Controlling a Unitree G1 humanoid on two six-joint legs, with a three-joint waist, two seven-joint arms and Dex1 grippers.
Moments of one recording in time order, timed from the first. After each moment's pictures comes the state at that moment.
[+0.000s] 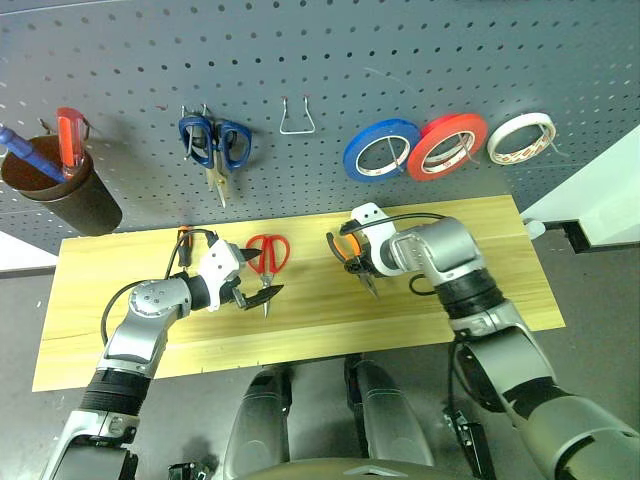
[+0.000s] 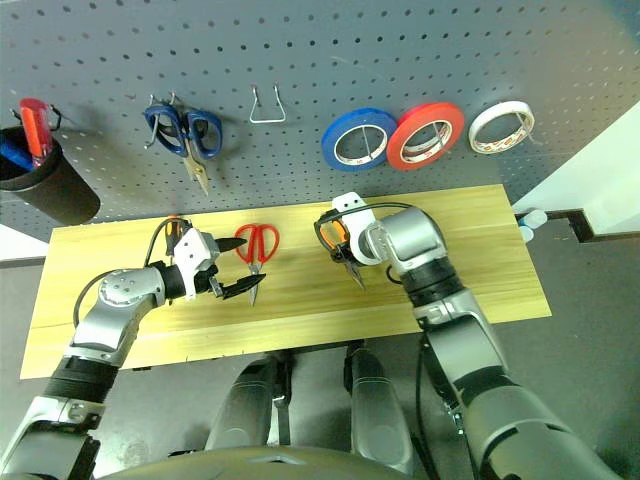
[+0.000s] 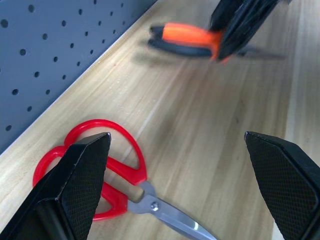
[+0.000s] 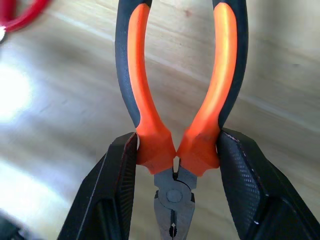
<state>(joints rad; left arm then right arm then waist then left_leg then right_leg) -0.28 0.55 -0.06 0.17 -0.19 0.03 -0.93 -0.84 -0.31 0.27 0.19 0.19 1.36 0.47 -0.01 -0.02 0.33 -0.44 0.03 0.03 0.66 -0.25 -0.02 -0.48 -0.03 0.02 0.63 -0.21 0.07</state>
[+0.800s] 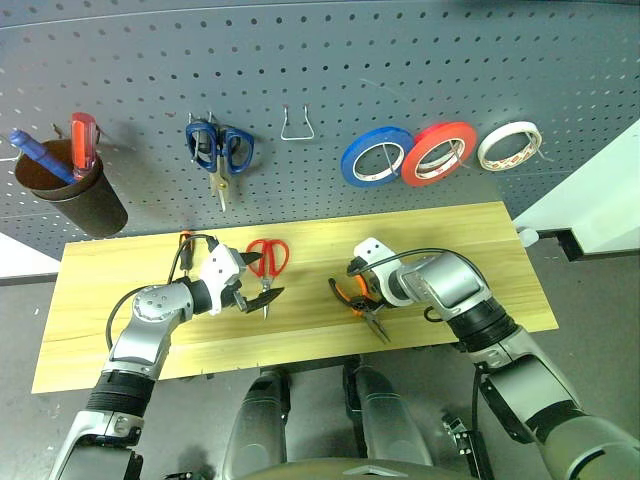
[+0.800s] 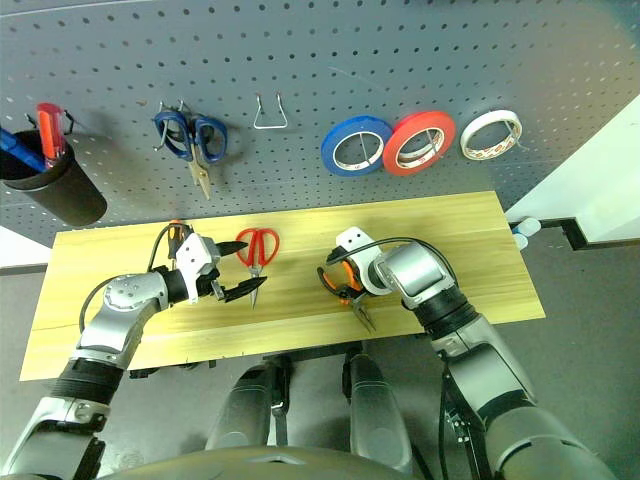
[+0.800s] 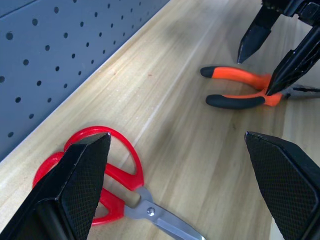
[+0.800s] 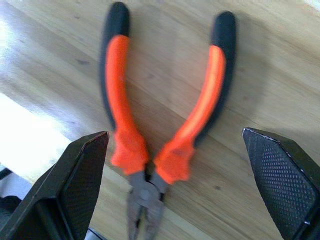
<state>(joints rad) -0.27 0.53 -0.06 0.22 -0.19 -0.02 -0.93 -0.71 -0.36 0.42 0.17 0.17 1.28 0.52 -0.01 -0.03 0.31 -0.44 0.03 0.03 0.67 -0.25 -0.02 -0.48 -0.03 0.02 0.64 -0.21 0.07</state>
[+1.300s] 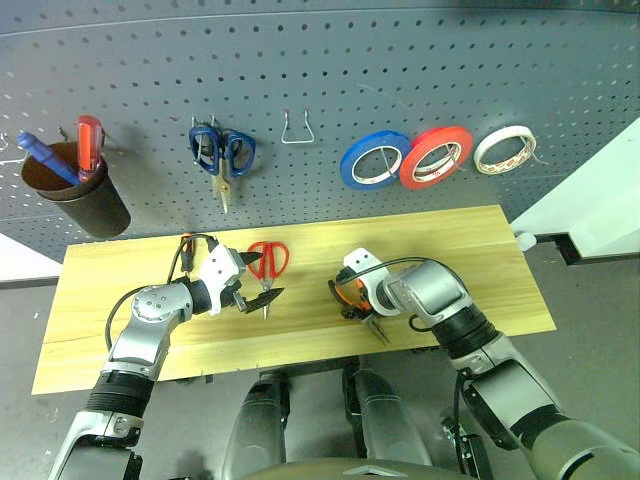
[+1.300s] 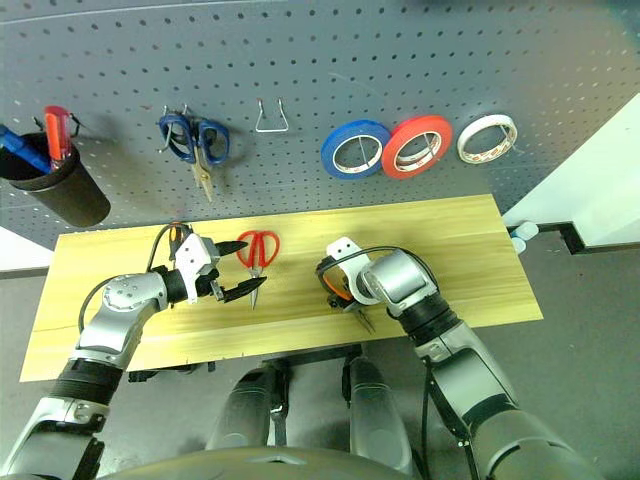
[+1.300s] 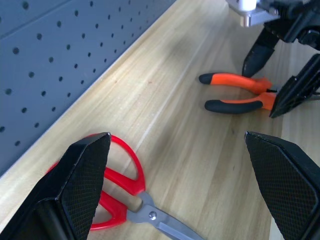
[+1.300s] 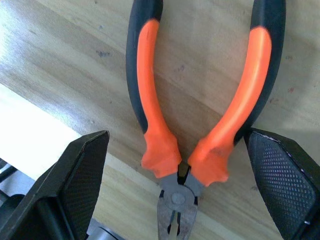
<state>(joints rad) -0.27 0.53 -0.06 0.22 -0.19 -0.03 -0.93 -0.68 -0.27 0.42 0.20 0.14 1.32 0.43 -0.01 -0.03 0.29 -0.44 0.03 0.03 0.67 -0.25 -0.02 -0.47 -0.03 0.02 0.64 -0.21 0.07</state>
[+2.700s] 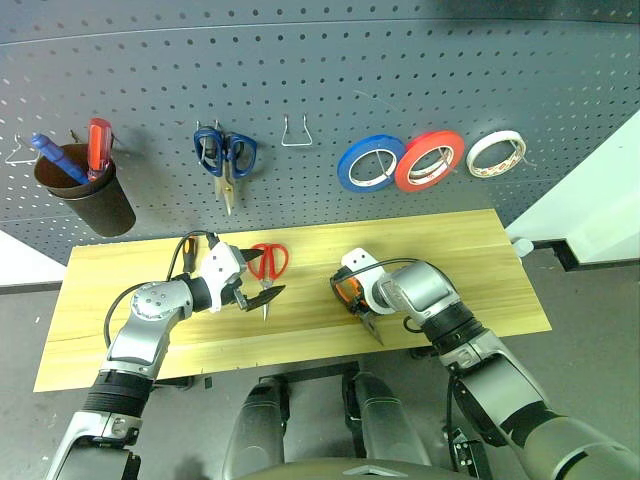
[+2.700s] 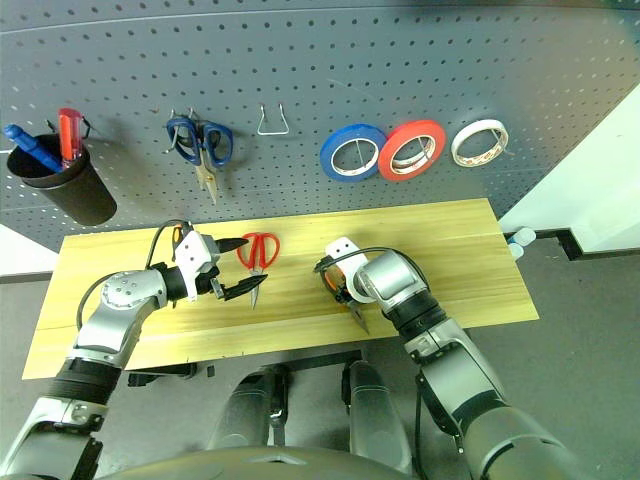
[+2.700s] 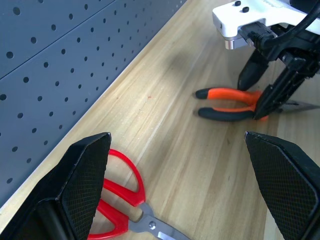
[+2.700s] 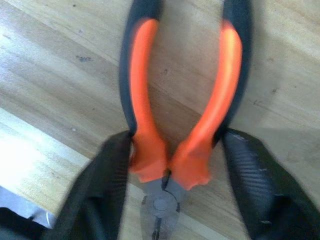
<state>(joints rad) -0.27 0.54 -0.06 0.18 -0.19 -0.01 -0.92 -0.71 -0.23 0.41 0.34 0.10 1.24 0.42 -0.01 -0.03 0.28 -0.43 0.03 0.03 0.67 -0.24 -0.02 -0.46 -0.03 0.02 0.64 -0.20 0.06</state>
